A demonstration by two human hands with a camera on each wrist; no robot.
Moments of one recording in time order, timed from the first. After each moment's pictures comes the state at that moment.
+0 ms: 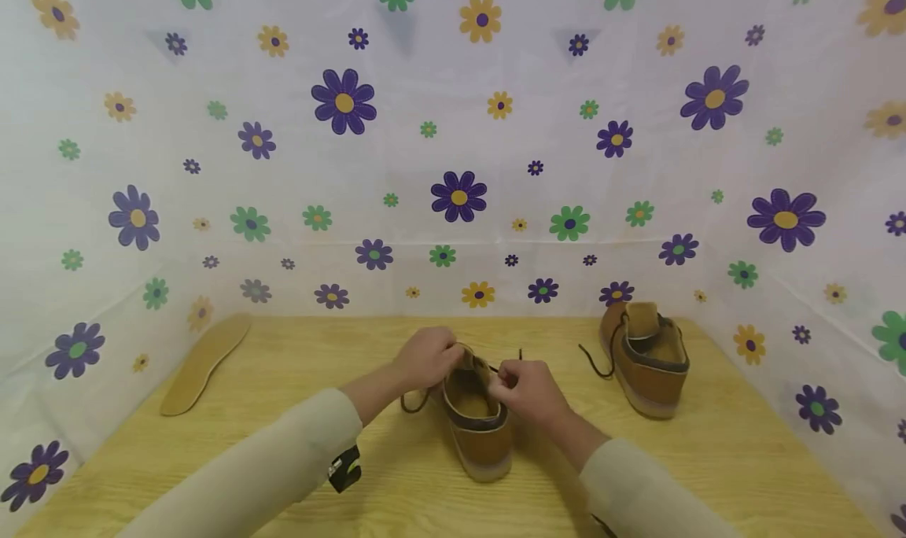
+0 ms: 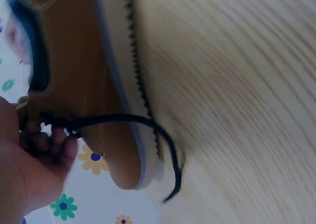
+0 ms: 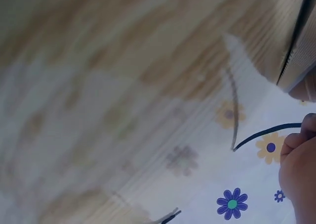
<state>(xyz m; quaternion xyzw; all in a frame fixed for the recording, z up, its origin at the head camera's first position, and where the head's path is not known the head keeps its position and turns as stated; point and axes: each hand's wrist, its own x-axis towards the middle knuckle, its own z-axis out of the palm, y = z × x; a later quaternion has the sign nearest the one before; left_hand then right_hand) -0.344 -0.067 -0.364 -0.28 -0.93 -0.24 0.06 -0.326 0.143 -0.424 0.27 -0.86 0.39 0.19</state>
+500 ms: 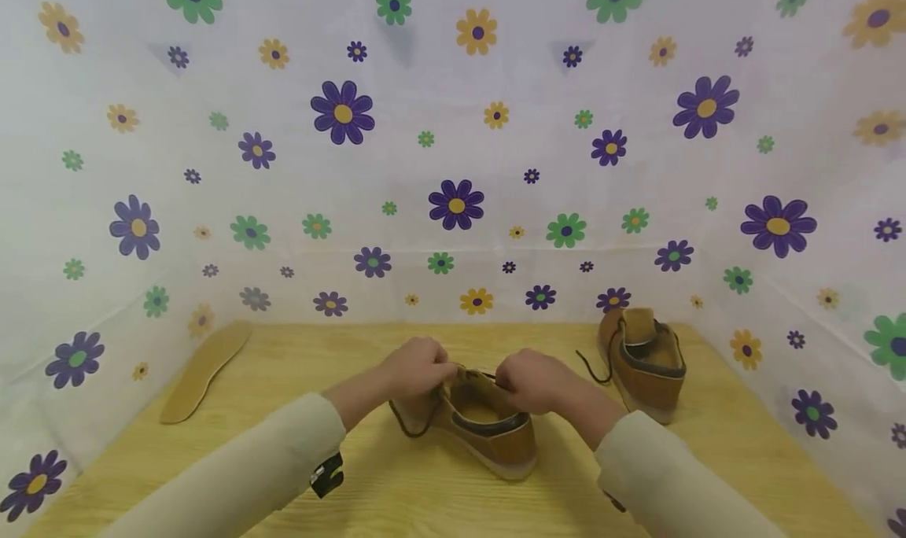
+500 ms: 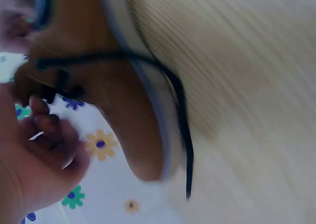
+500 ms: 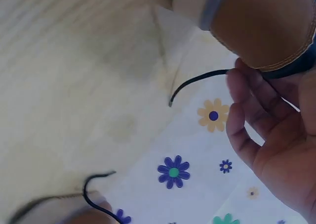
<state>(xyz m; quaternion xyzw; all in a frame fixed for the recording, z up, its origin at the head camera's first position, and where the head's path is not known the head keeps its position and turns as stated) -0.335 -0.079 -0.352 -0.24 -0.94 -0.26 -0.03 -0.321 0.157 -0.351 0.39 -0.91 0.12 0.01</state>
